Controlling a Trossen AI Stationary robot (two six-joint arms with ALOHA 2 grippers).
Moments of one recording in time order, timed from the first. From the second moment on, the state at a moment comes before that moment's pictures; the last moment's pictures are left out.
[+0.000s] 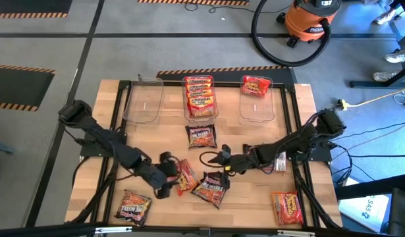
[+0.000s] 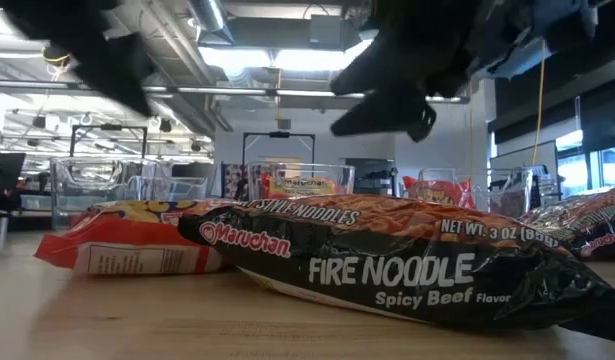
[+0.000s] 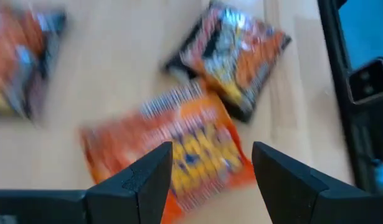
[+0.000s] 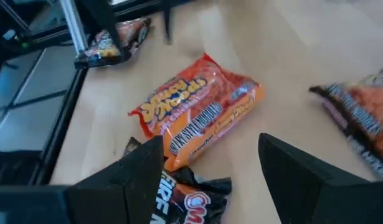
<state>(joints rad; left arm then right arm) -0.61 1.46 0.87 -0.27 -0.35 -0.66 0.37 1.68 0.84 0.33 0.24 0.47</state>
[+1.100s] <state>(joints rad) -0.53 1.50 0.54 0.01 -0.41 -1.32 0.29 2.03 1.04 0.37 -0.01 0.53</state>
